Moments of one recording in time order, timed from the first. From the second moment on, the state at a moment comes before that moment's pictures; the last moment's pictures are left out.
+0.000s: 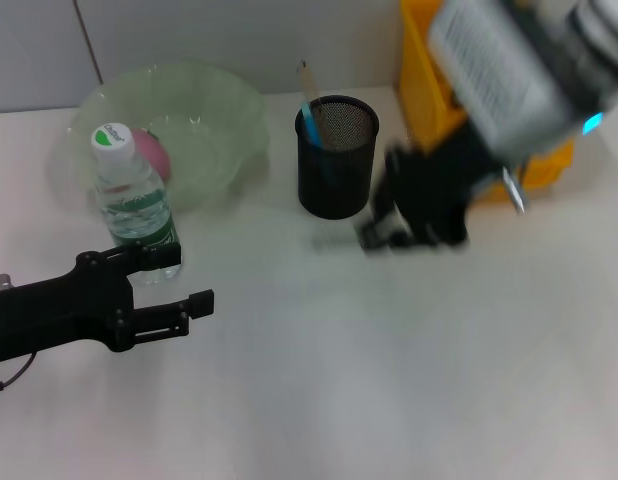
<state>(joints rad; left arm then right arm) -0.38 -2.06 0.91 0.72 1.77 1.56 -1.36 0.86 2.08 -1.09 -1.20 -2.44 -1.77 1.49</state>
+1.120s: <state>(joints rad) -0.38 -2.06 0.92 0.69 1.77 1.57 -1.35 0.65 2.08 -0.98 -0.91 -1.73 -1.10 1.45</state>
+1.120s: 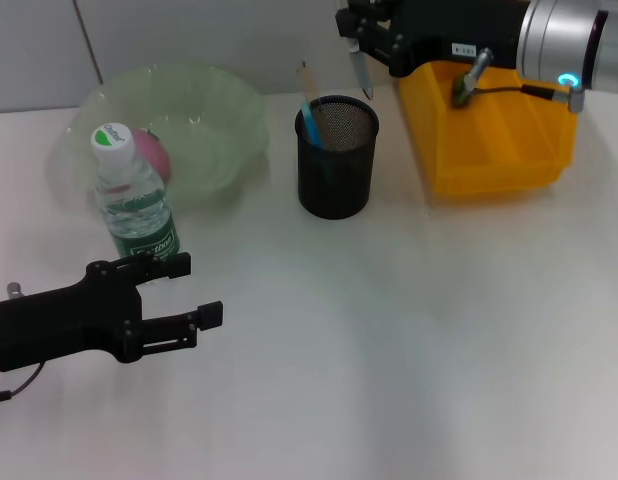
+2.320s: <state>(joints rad) -0.38 -2.06 0.92 0.69 1.77 1.59 -1.36 0.71 2.09 -1.03 -0.51 -1.44 -0.91 1.09</state>
